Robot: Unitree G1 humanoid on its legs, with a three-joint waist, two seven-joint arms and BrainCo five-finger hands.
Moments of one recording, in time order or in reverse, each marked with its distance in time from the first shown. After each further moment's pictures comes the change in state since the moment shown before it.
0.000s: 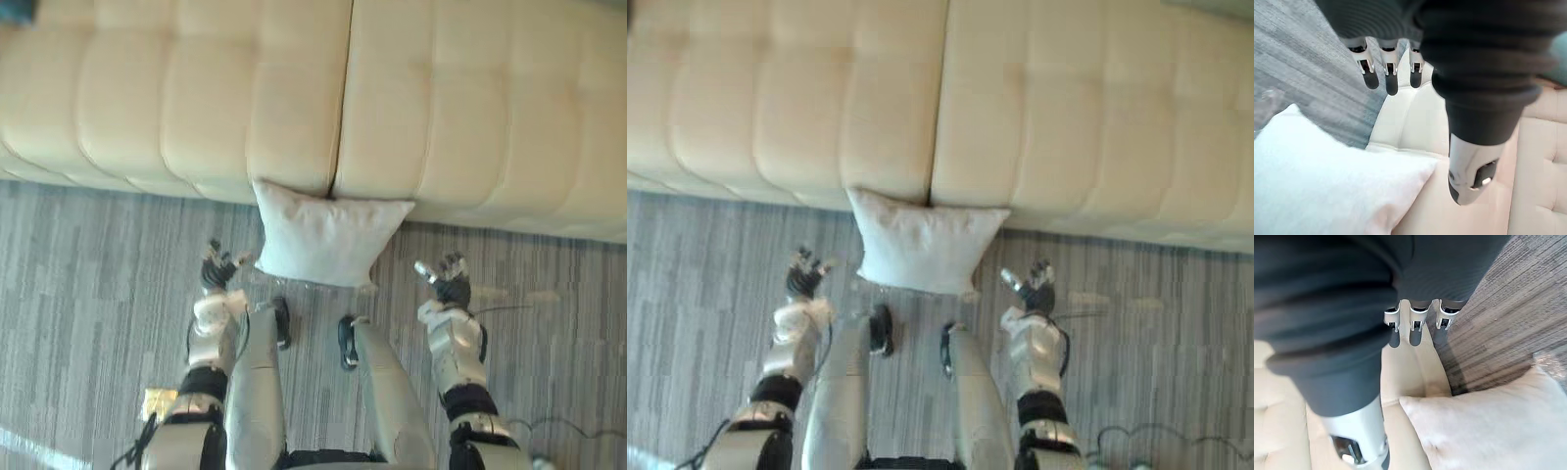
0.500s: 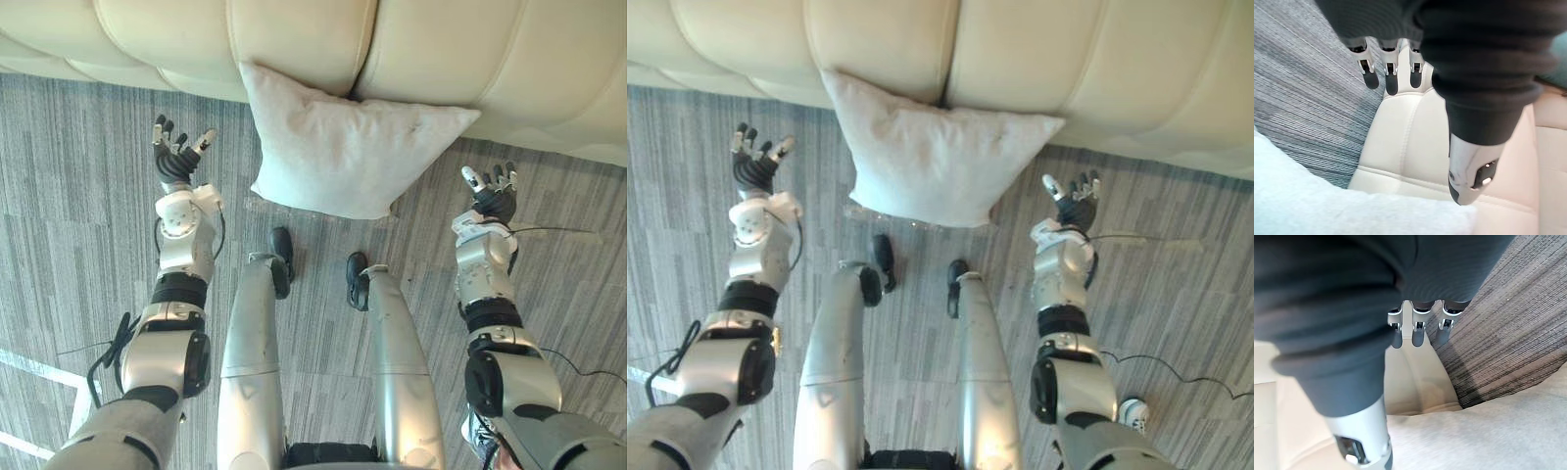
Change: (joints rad) left arm -0.418 0.137 -0.072 0.208 -0.082 -0.028 0.014; right arm -0.433 -0.187 -0.010 0.240 0.194 -0.022 0.005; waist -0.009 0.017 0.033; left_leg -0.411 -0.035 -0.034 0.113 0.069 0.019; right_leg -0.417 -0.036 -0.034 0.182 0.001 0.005
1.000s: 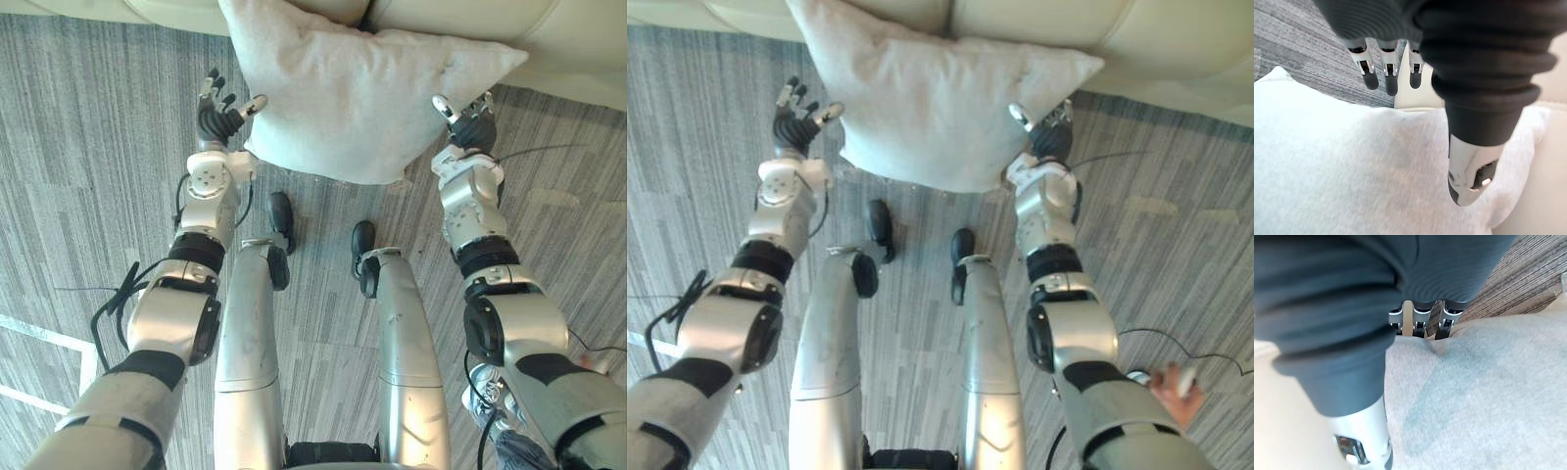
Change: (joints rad) left arm -0.224 -0.028 -0.207 0.147 -0.012 0.005 -0.085; right arm -0.291 -0.019 0.221 0.166 0.038 0.012 0.035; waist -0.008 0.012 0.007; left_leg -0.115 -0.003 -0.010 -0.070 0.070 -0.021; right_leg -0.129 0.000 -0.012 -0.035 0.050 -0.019
